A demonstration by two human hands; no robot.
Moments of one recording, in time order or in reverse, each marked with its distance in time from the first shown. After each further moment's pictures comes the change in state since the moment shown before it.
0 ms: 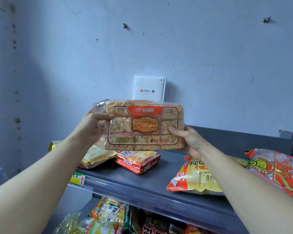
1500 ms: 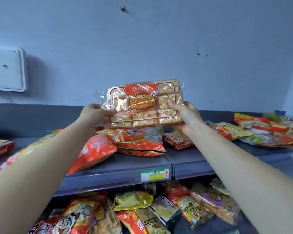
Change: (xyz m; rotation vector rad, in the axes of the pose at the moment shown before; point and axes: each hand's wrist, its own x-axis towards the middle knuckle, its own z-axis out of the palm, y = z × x) left_hand -0.127 -0.180 0.336 0.416 -0.314 -0.201; right_hand -0.260 -0.092 -0.288 -0.011 0.854 -0.154
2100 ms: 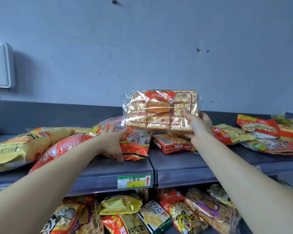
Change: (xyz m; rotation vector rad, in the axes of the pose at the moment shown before) left_hand 0.014 -0.060 0.086 1.464 -0.466 0.064; right_hand 0.048 0.023 -0.081 0.046 0.231 0.003
